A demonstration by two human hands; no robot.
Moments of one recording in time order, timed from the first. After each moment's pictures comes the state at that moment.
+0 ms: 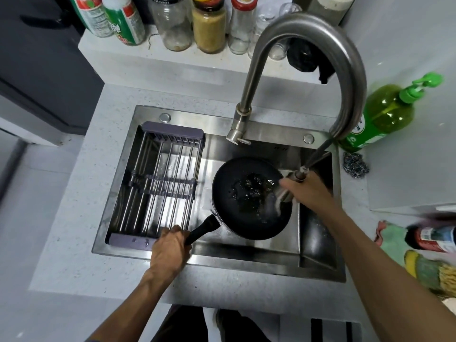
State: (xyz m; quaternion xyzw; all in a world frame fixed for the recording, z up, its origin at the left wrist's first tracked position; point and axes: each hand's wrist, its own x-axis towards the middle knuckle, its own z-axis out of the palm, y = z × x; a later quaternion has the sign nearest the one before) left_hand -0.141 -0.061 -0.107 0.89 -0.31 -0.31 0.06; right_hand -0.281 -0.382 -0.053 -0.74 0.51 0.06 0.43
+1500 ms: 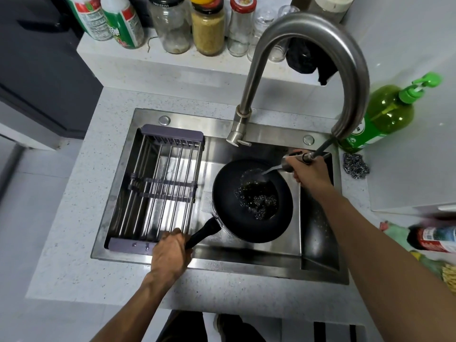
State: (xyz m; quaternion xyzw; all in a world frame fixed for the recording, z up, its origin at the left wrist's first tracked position) left_hand -0.139 -0.061 -0.110 0.91 -0.28 -0.30 0.09; right_hand -0.252 -0.412 -0.070 -0.67 0.55 -0.10 0.49
